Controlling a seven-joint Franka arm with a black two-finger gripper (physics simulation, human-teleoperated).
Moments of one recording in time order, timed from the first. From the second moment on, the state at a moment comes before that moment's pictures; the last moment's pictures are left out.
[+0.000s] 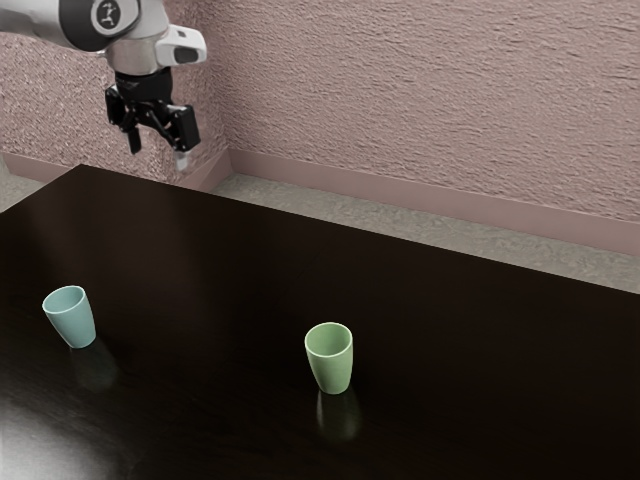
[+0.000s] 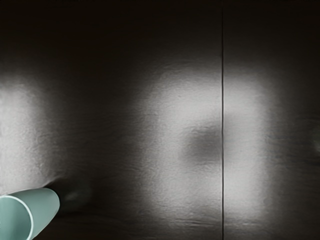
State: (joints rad) arm 0.12 0.00 -0.10 -1.56 0.14 1.57 0.02
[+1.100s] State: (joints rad) arm 0.11 0.01 0.00 -1.72 0.12 1.69 0.04
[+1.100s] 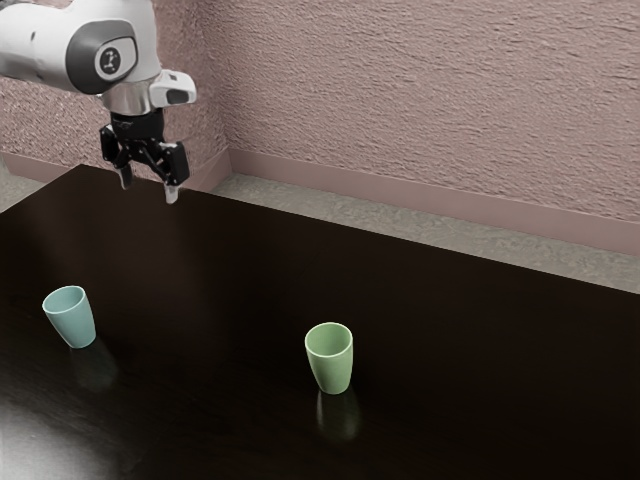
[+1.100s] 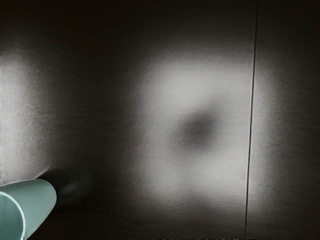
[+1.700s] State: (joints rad) arm 0.10 -0.14 0.03 -1.96 0.12 1.82 0.04
